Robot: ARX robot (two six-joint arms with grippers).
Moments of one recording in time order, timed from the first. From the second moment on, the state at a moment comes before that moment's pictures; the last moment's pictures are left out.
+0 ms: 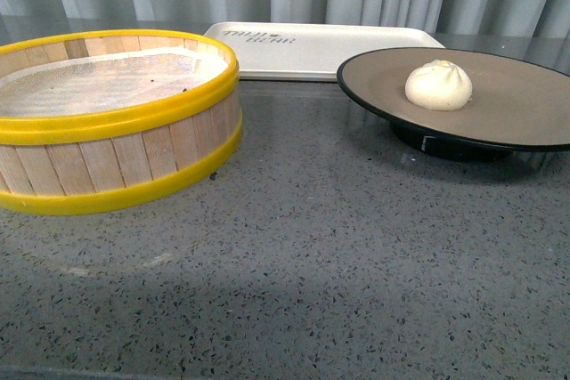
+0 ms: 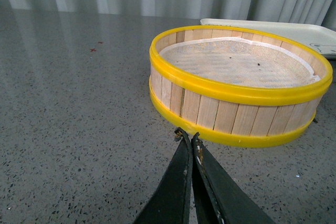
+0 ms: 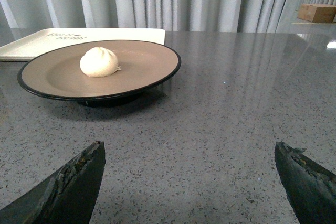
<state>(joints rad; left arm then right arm) 0.00 0.22 0.04 0.19 0.00 0.00 0.00 0.00 0.01 0.00 0.00 0.00</state>
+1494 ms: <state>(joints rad) 0.00 0.00 0.03 0.00 0.00 0.00 -0.30 0.83 0.43 0.41 -0.11 0.04</state>
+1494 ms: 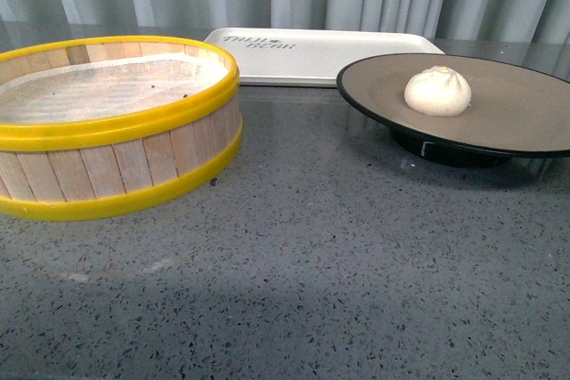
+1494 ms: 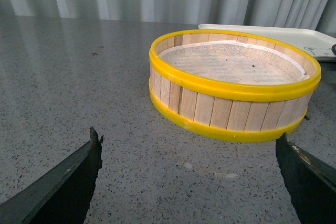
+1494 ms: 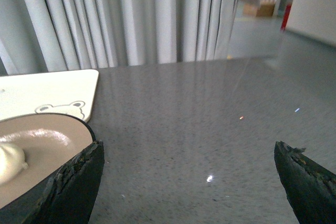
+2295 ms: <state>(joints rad) 0.00 0.00 0.03 0.00 0.00 0.00 -0.26 1.40 0.72 0.30 -0.42 1.06</state>
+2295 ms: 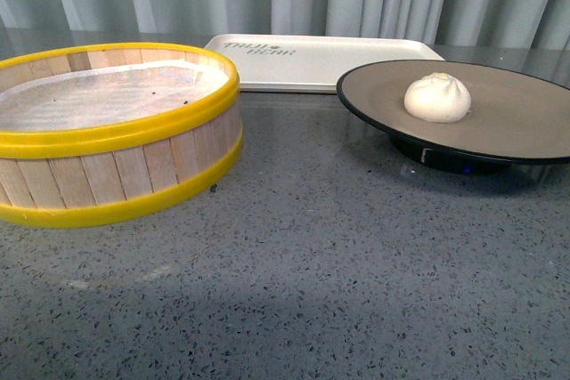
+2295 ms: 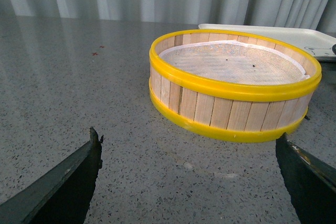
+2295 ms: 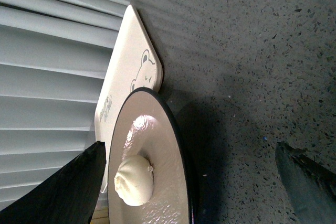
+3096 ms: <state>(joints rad) 0.00 0.00 0.03 0.00 0.00 0.00 -0.12 1.58 0.83 0.33 -0.49 1.15</state>
